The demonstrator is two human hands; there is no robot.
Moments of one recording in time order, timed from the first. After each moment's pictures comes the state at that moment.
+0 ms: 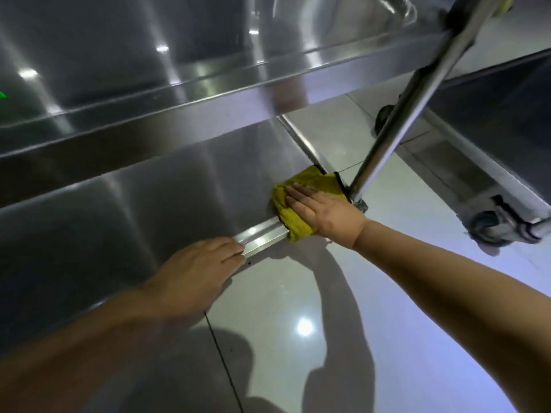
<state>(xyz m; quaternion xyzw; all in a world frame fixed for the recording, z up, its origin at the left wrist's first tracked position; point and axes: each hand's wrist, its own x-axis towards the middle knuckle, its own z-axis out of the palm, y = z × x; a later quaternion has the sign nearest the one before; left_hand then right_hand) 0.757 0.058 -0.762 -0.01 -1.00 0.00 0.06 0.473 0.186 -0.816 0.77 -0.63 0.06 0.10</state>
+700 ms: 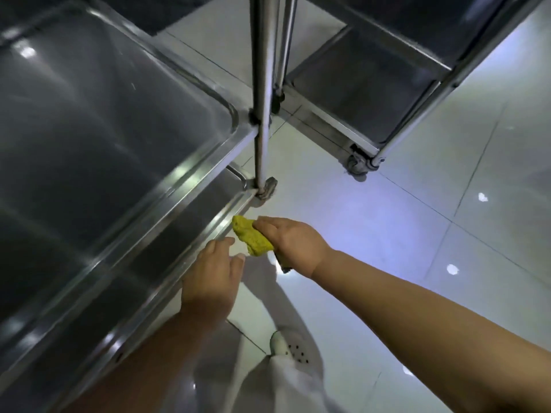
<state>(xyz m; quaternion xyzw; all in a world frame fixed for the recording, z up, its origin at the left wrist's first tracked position) 0.735 0.171 -0.556 0.21 -0.92 -0.32 -0.05 0.609 0.314 -0.575 0.51 -0.83 0.20 -0.09</state>
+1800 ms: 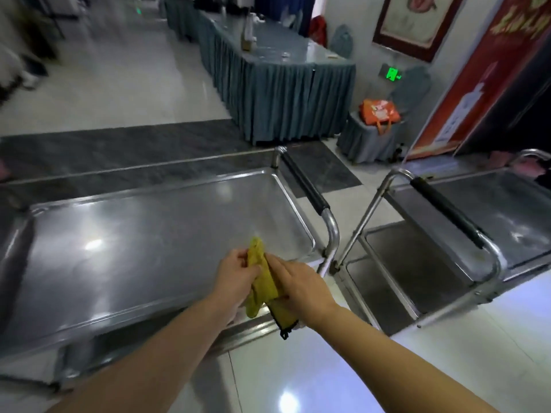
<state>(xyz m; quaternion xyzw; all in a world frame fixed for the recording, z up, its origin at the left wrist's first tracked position) 0.791 0.173 0.031 0.47 -0.56 -0.65 0.21 0.665 0.265 -0.001 0.69 -0.70 0.16 -0.01</state>
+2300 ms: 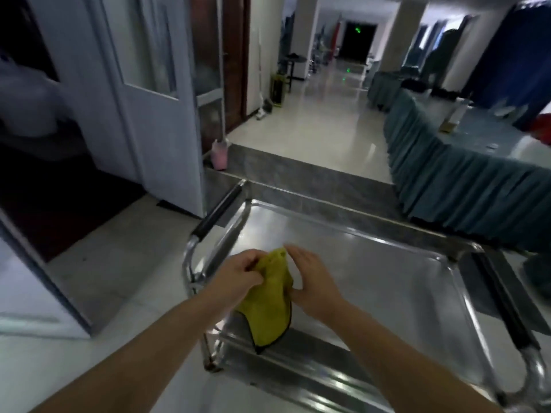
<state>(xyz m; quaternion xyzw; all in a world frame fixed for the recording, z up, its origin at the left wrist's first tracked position) 1.092 0.118 0.100 0.53 -0.53 -0.55 0.38 0.900 0.080 0.043 0.82 -0.52 0.21 -0.15</state>
